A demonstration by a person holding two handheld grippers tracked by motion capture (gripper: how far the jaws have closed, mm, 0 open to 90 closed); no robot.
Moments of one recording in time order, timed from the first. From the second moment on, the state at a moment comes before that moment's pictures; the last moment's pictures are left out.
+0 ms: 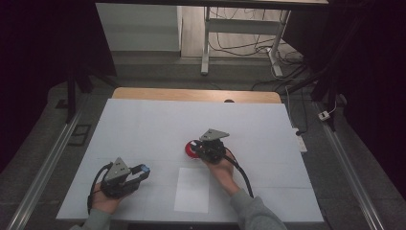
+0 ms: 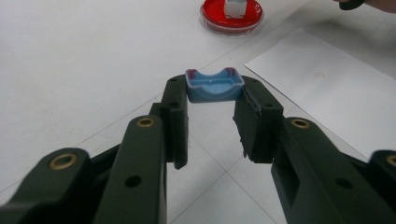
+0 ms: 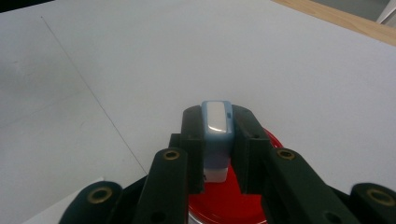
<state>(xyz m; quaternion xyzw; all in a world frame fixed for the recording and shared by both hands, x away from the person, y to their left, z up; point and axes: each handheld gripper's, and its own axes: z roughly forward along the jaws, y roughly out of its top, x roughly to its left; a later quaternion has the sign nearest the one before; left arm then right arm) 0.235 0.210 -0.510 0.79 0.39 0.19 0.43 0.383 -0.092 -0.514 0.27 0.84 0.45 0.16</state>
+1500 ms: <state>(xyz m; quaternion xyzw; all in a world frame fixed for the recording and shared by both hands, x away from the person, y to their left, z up) 0.236 0.214 -0.510 0.79 0.39 0.19 0.43 0.379 -0.107 -0.493 0.28 0.81 0.50 0.14</state>
